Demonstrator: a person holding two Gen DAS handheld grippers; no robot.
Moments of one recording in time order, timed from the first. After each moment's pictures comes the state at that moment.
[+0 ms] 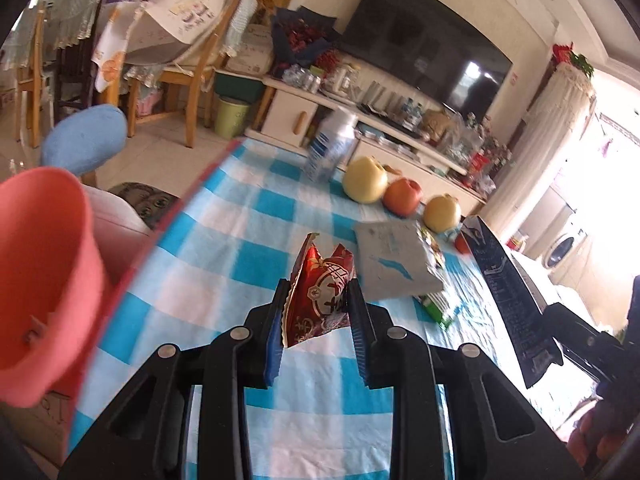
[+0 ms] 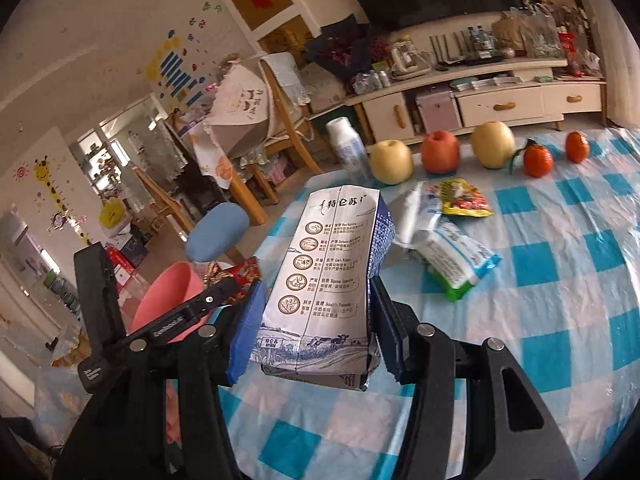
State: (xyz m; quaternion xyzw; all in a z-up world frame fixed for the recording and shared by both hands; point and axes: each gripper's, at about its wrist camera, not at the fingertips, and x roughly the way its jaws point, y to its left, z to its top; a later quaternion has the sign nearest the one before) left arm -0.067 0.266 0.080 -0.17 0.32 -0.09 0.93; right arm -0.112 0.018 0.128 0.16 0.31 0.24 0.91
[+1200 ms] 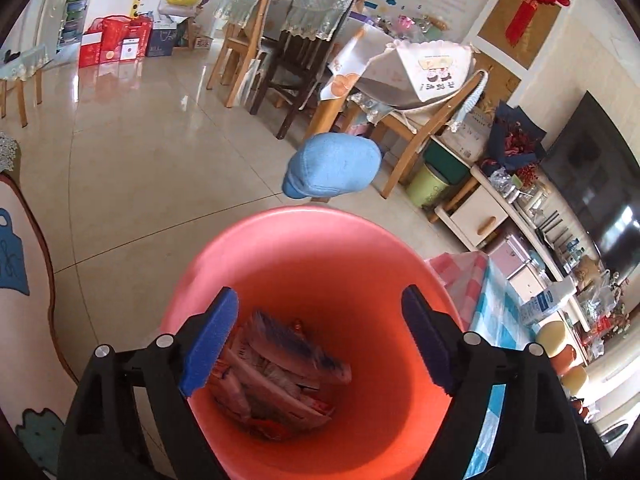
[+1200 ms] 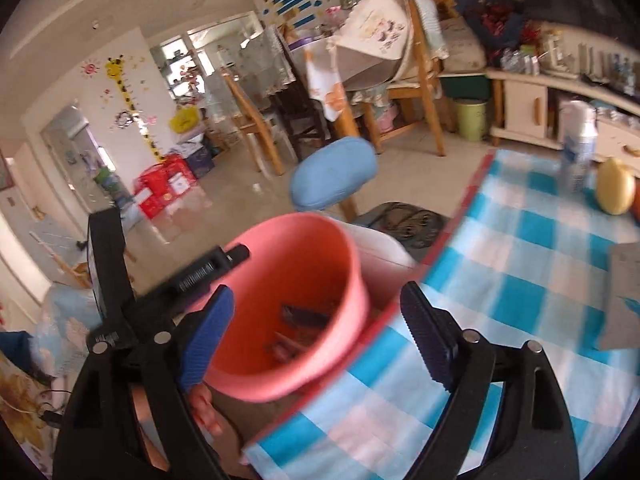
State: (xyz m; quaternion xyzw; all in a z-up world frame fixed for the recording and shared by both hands) left arm -0.091 0.494 0.060 -0.31 0.27 0.23 0.88; right arm -0.072 0.258 0.116 0.03 0.35 0.37 0.86
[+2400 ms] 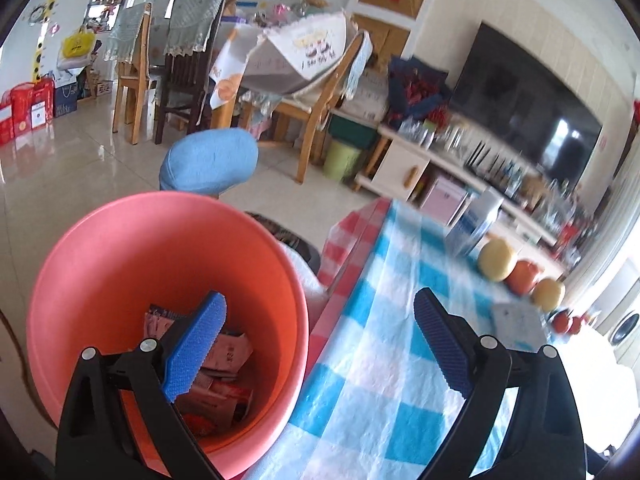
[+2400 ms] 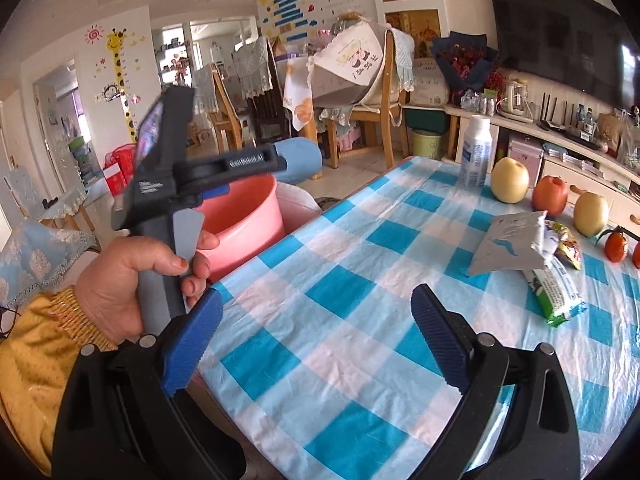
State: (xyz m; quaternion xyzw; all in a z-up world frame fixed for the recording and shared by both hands) left arm -0.056 0.381 0.072 -0.19 0.28 0.10 0.93; right arm -0.168 0.125 0.095 -0.05 0.28 0.33 0.90
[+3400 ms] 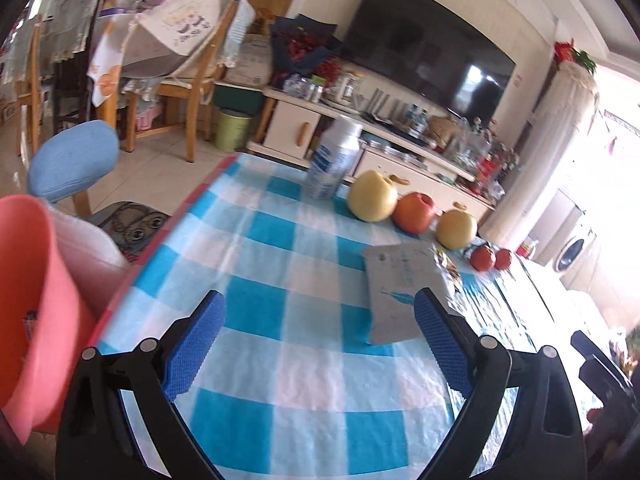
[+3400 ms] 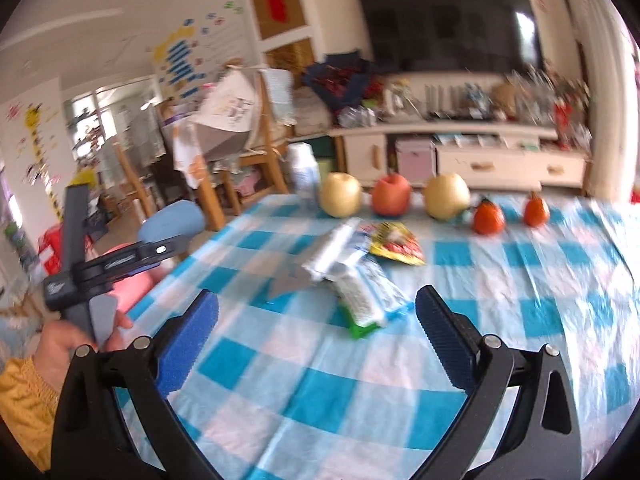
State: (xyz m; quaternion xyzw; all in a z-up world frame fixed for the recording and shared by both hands) left arm -0.019 0.238 0.071 -0.14 0.31 -0.09 0.94; right arm -0.106 -0.068 0.098 0.08 0.27 0.16 0.95
